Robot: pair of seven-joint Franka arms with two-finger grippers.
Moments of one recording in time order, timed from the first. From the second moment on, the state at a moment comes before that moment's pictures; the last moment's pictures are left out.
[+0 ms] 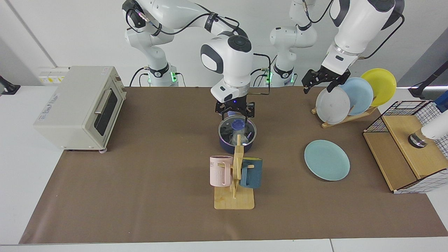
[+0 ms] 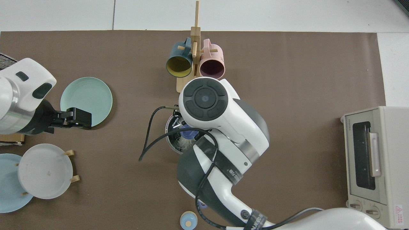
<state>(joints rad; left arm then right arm) -0.09 -0.05 -0.05 -1.66 -0.06 1.53 -0.20 0.21 0.43 0.50 -1.42 -0.23 1.87 0.93</state>
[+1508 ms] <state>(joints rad) -0.09 -0.05 -0.05 -1.66 -0.06 1.53 -0.20 0.15 0.01 -0.21 -1.59 -0.02 1.69 -0.15</state>
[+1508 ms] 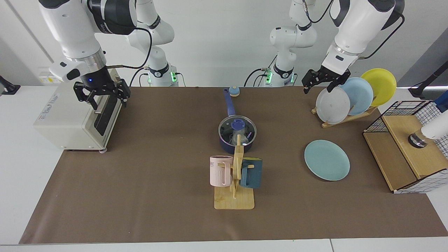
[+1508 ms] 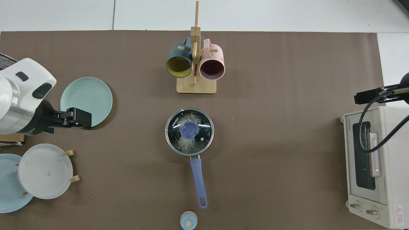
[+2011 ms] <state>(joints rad) -0.09 -0.05 -0.05 -1.66 -0.06 1.53 -0.20 0.03 -0.03 -0.11 -1.59 0.02 1.65 -0.15</state>
